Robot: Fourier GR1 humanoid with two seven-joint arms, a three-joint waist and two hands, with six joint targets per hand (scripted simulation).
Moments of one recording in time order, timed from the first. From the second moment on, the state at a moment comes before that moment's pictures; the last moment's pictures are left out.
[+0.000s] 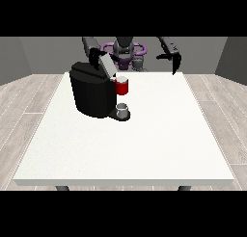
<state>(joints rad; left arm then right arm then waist) -0.10 0.11 0.17 -1.22 -0.05 -0.44 -0.44 -0.59 -0.09 -0.09 -1.12 0.13 -0.18 -0.20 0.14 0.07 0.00</state>
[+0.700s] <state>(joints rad) -0.15 0.13 0.17 -1.17 -0.04 -0.43 -0.46 -0.67 -0.07 -0.07 -1.08 0.15 -0.21 -0.22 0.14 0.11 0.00</state>
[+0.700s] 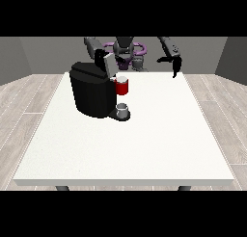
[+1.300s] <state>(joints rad) -0.20 0.16 0.19 -1.10 -0.03 -0.45 -0.48 -0.82 -0.03 0.01 -1.03 0.24 -0.27 -0.10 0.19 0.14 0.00</state>
